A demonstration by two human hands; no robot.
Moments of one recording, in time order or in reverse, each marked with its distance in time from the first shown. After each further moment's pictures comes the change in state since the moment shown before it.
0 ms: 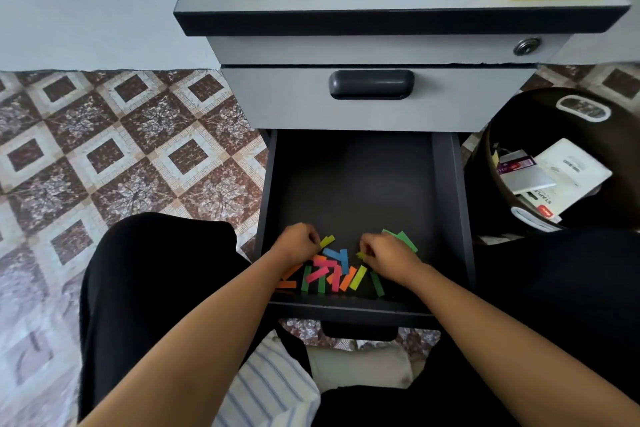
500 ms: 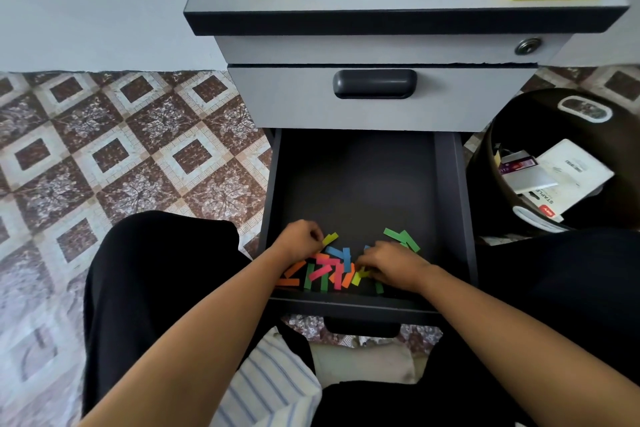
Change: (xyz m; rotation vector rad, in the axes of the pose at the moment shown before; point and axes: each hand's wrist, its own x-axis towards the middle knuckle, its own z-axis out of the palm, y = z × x) left_hand -0.004 -0.001 -0.005 -0.010 0.019 0.067; right_hand -0.007 0.008 0.000 -0.359 -0.155 -0.364
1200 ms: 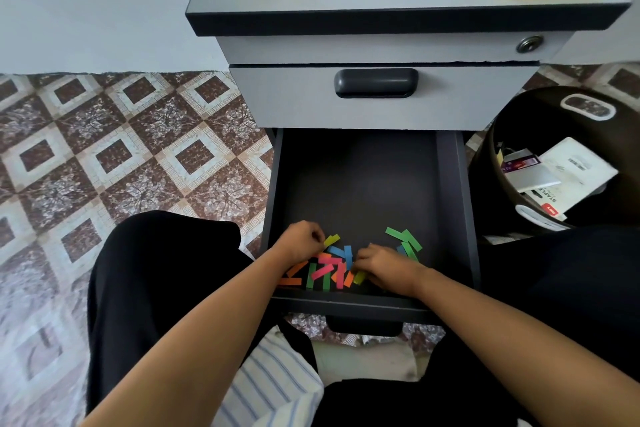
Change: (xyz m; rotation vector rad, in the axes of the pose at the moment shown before) left_hand -0.003 0.000 0.000 0.029 0.002 0.014; right_hand 0.003 -0.008 0.007 0.068 0.002 -0.046
